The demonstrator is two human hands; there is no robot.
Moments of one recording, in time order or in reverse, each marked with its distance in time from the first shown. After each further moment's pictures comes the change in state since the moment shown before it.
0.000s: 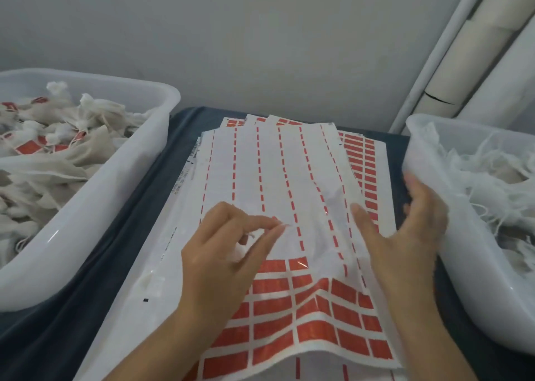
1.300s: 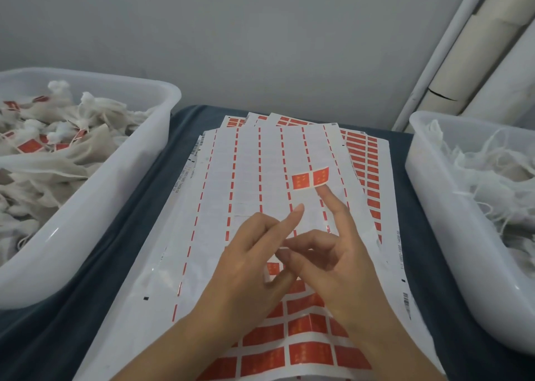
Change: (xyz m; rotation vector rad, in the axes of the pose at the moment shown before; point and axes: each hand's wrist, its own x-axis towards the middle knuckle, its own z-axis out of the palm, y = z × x) left_hand -0.015 -0.002 0.015 0.029 -0.296 0.086; right_hand -0.042 -0.022 0.023 0.385 -0.570 -0.121
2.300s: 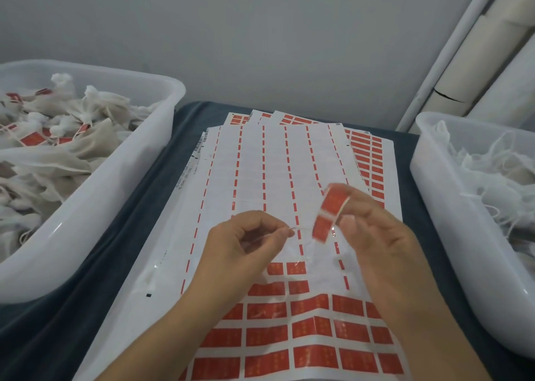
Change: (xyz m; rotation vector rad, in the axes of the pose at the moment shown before) left_hand 0.010 -0.005 -0.014 -0.541 -0.065 -0.602; right_hand 0.006 -0.017 -0.030 0.112 0.055 0.093
